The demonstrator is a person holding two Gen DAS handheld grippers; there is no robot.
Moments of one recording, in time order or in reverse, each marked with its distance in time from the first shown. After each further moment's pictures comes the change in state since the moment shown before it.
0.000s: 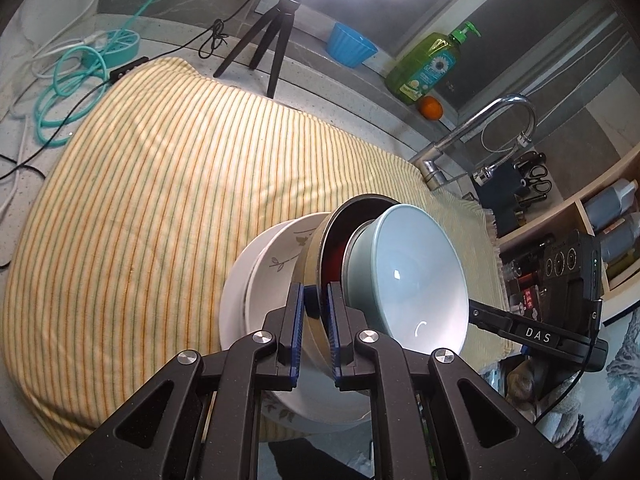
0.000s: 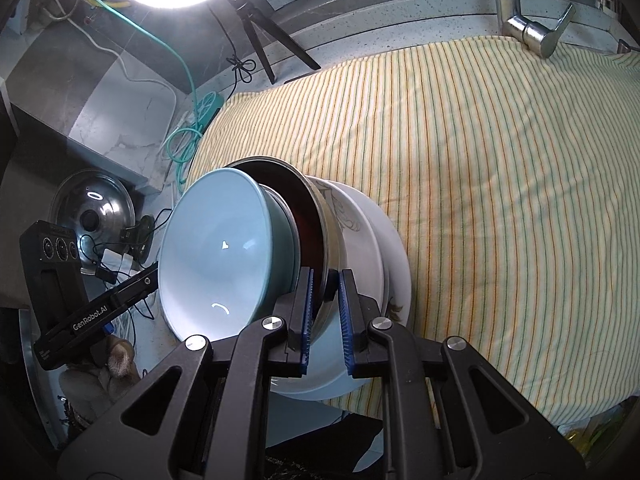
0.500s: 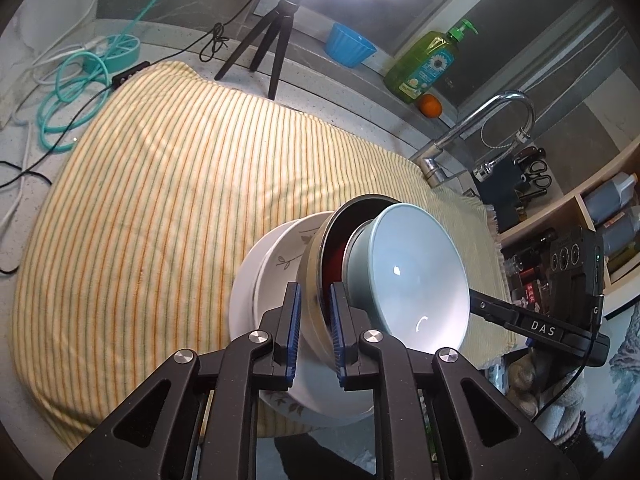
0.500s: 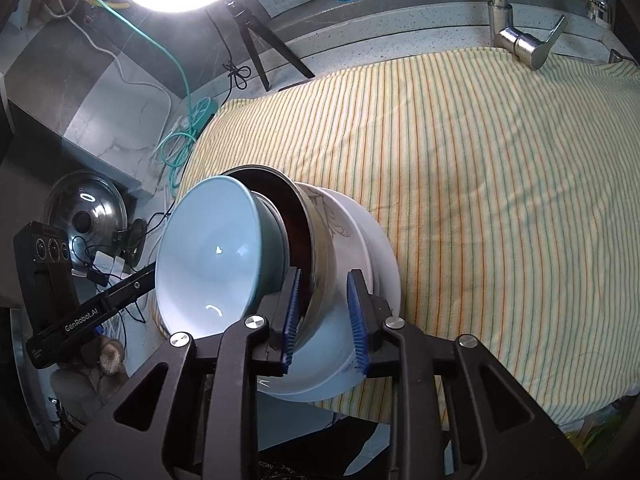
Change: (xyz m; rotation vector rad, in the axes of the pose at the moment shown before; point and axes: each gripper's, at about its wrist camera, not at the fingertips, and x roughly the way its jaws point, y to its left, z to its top) left arm -0.008 0.003 0.001 0.025 0.003 0.012; right arm -0.009 0.001 -0.002 -0.009 -0.034 -0.038
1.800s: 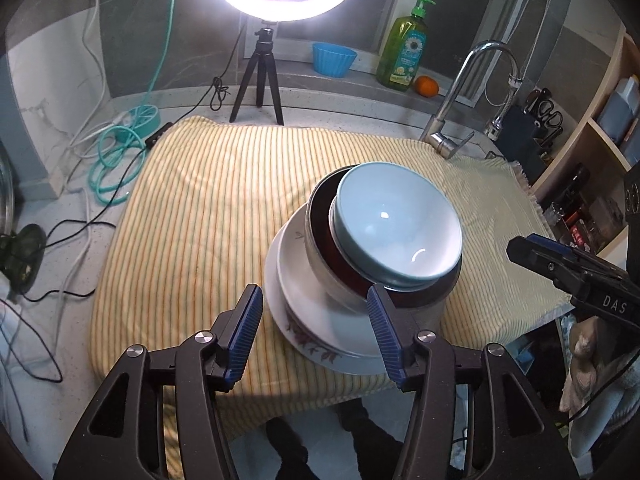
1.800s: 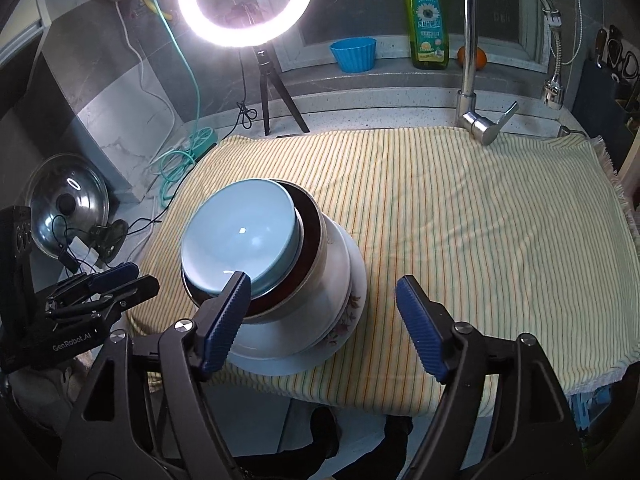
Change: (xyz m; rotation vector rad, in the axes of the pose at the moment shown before) left arm -0.042 -0.047 -0.048 0.229 -0.084 0.243; right arm -0.070 0.040 -0.052 -0.166 -0.235 -0.179
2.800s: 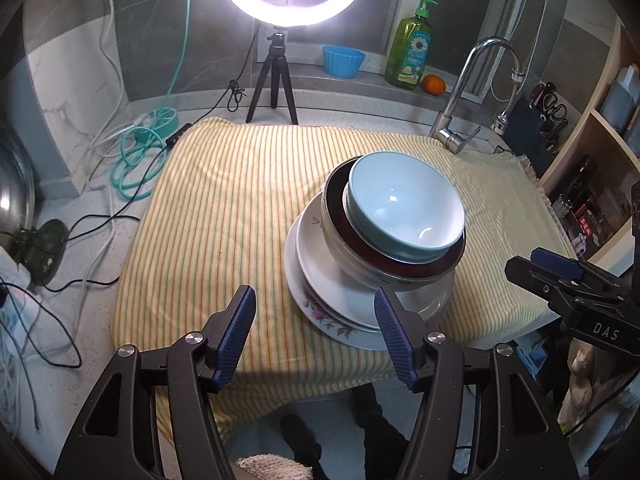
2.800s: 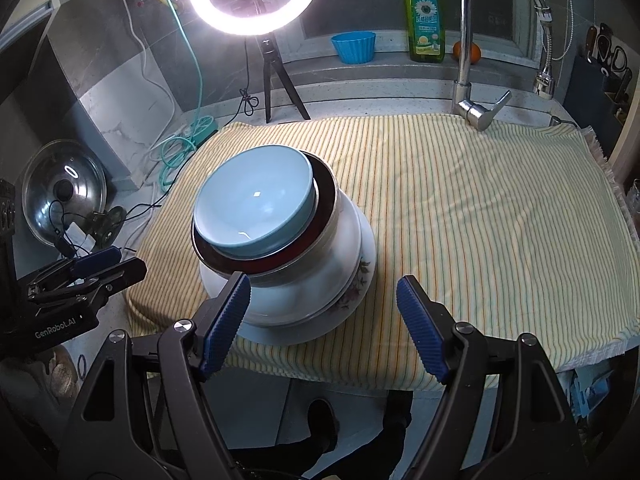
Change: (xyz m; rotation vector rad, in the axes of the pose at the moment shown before) left arm -0.018 -0.001 -0.015 0.015 -0.011 0.057; right arm -0.008 0.018 -0.030 0.003 0.004 -0.030
